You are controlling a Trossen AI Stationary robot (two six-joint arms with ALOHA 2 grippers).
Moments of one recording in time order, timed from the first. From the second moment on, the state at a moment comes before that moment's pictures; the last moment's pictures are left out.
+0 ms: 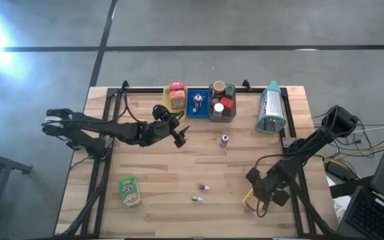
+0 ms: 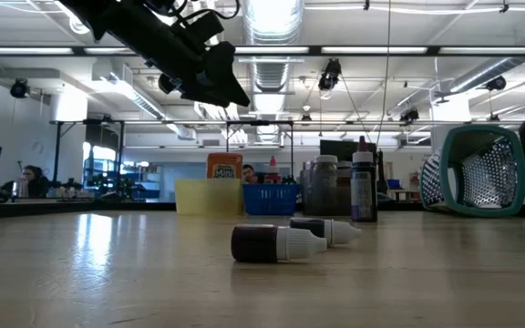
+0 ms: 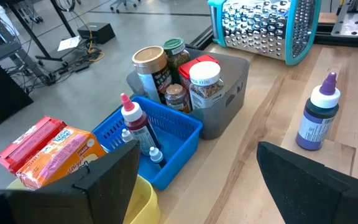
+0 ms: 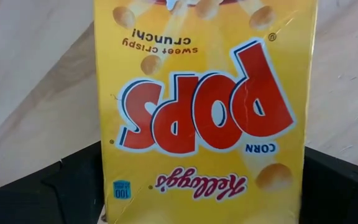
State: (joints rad) left arm 0.00 1.37 0.81 0.13 -0.65 -0.10; right arm 0.72 1.42 0.62 -0.53 -0.13 -0.04
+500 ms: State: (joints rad) left arm 0.00 1.37 0.81 0.13 -0.65 -0.10; right arm 0.72 1.42 0.63 -0.48 -0.06 -0.03
